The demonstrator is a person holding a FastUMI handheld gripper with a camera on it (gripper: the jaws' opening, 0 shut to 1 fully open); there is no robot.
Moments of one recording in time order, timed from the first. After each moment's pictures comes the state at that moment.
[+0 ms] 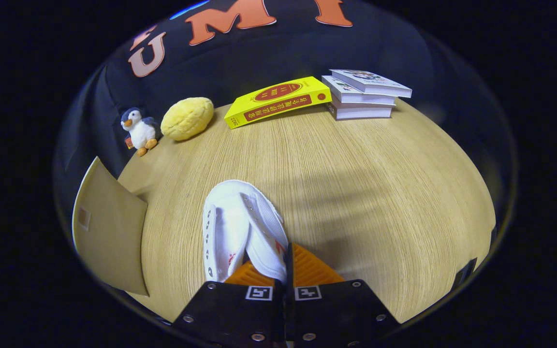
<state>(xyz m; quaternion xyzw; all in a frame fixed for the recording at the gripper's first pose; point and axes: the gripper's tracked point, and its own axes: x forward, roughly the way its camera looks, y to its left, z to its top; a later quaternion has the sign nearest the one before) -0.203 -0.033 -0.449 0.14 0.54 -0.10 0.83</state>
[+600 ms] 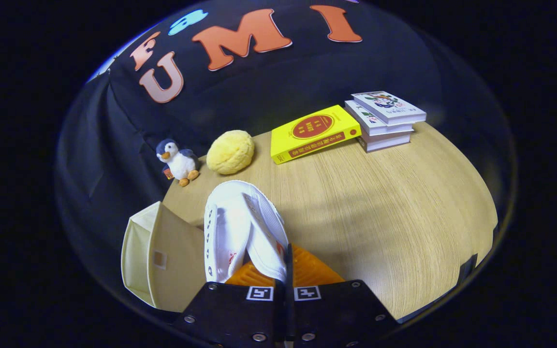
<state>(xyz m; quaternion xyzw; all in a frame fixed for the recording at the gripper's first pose) -0.142 0.035 -0.329 0.19 0.49 -0.05 0.85</state>
